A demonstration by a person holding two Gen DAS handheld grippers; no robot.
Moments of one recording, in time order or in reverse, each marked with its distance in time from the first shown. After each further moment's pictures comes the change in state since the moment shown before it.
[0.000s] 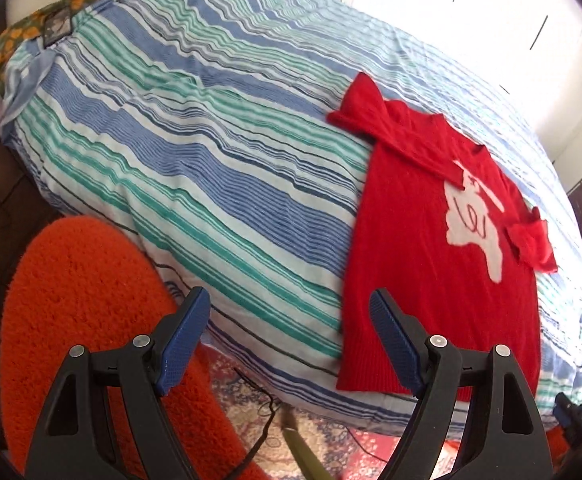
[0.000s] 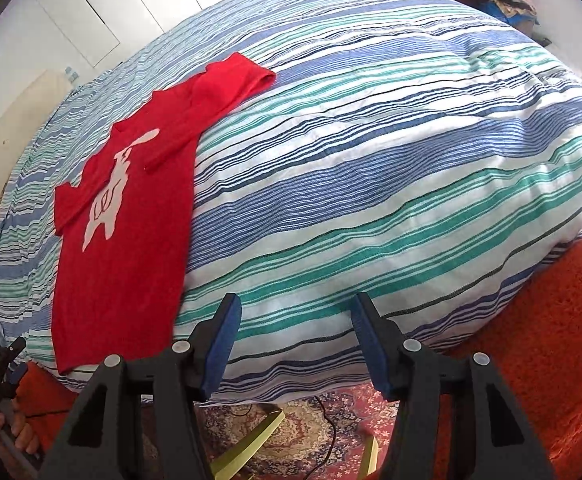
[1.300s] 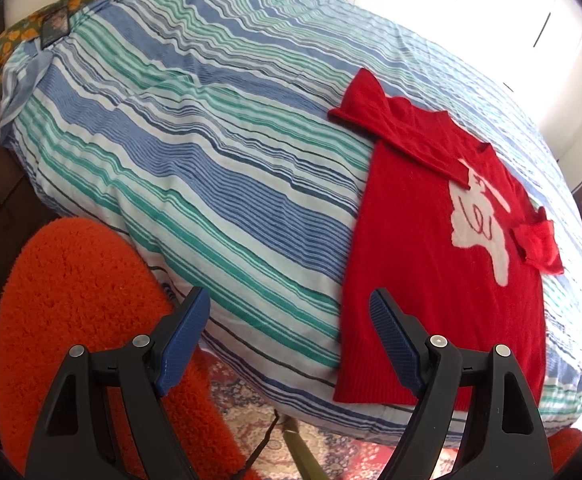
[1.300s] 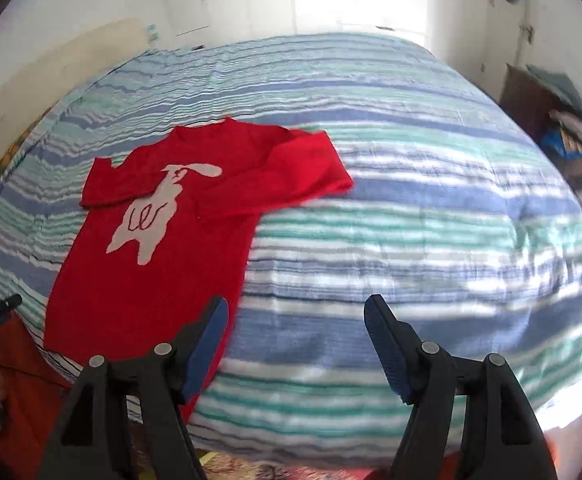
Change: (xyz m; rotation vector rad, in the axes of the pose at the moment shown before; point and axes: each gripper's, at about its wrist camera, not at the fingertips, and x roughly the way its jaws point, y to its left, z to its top) left arm 0.009 -0.007 0.004 0.008 0.002 0.017; right arm -0.027 0.096 0.078 -0.585 -0.189 -0.031
